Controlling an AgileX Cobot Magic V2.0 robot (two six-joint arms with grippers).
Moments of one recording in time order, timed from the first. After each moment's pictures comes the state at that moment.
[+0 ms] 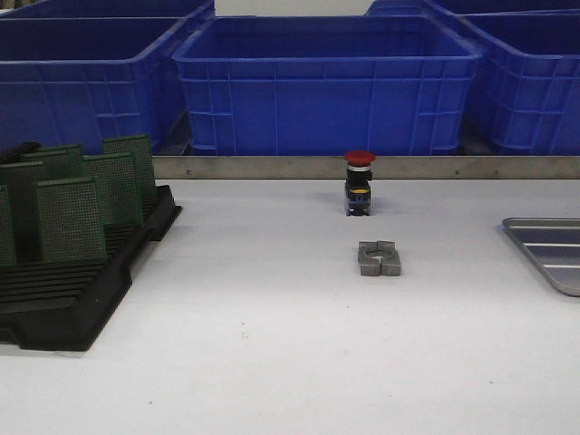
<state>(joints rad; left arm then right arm) -0.09 -0.01 0.01 0.16 0.05 -0.15 -0.03 -0.01 0.02 -0.02 -0.04 0.03</state>
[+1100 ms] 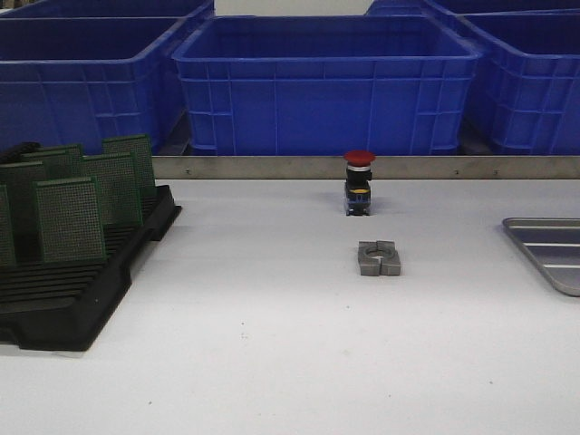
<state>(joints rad) -0.09 0.28 -0.53 0.07 0.40 -0.13 -0.03 -0.01 0.02 -0.02 -0.04 0.03</state>
